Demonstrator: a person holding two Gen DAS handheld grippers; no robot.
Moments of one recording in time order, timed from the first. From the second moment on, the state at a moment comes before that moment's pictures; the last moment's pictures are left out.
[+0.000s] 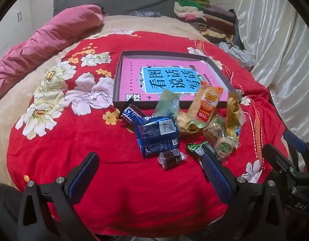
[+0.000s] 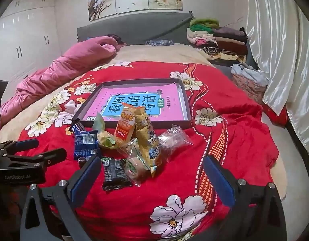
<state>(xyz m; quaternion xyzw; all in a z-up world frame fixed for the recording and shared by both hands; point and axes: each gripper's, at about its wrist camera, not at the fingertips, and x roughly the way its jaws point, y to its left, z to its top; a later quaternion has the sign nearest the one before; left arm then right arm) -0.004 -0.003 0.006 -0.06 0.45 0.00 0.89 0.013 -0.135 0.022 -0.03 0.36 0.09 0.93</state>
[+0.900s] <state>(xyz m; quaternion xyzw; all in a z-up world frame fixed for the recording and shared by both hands) -0.006 -0.011 0.007 -0.05 0.45 -0.02 0.89 0.015 -0.134 0.022 -0.03 0.36 0.08 0.93</state>
